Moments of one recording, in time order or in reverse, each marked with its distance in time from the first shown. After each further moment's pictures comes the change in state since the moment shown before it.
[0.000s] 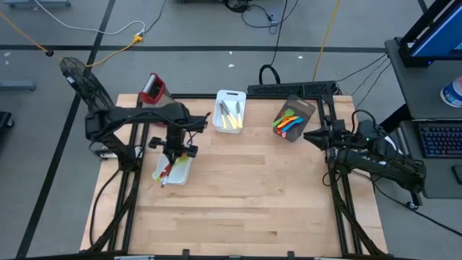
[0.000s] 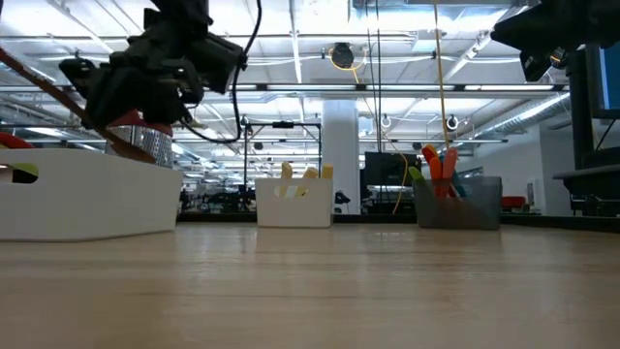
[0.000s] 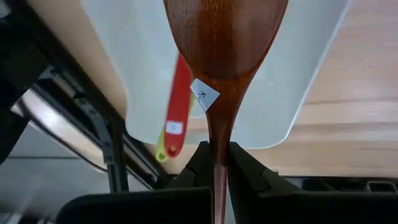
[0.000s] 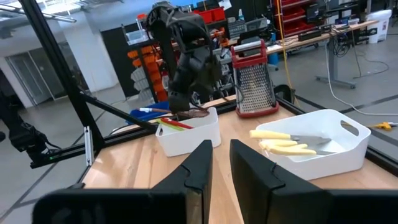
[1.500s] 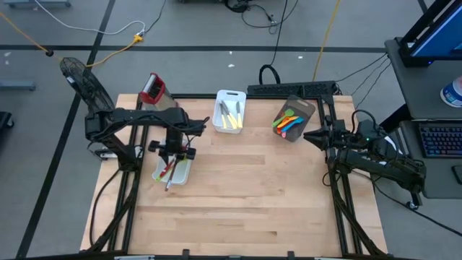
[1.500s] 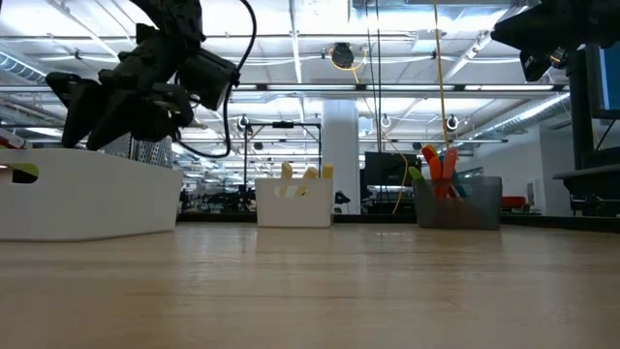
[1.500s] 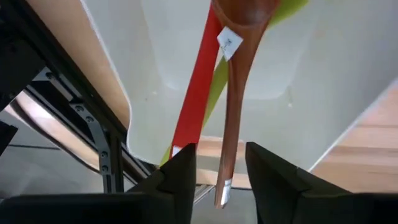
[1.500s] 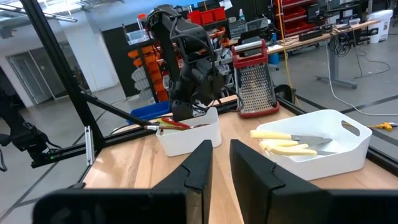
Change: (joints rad) left arm 0.004 0.009 -0.122 0.102 -0.002 -0.044; right arm 0.000 0.000 0.000 0.000 -0.004 -0.001
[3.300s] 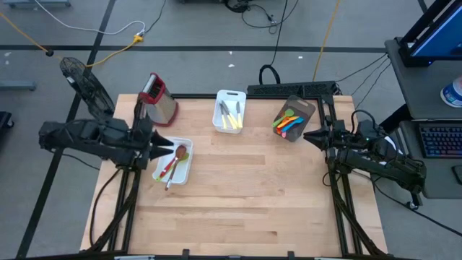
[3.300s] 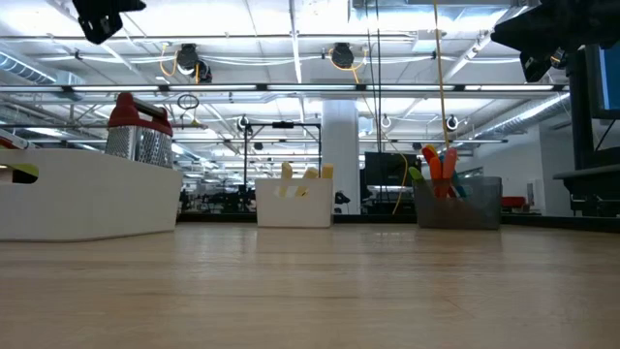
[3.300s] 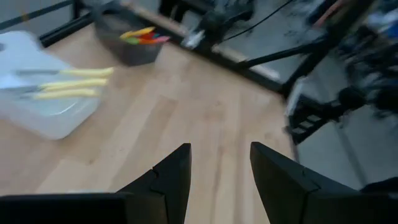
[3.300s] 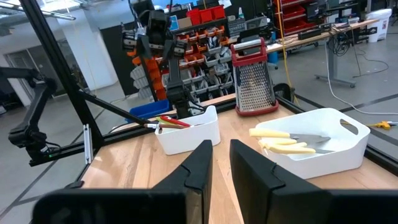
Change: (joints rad) left arm -0.447 -1.025 -0.237 0.806 -0.606 0.590; right arm 0.000 0.000 0.000 -0.008 0.003 -0.006
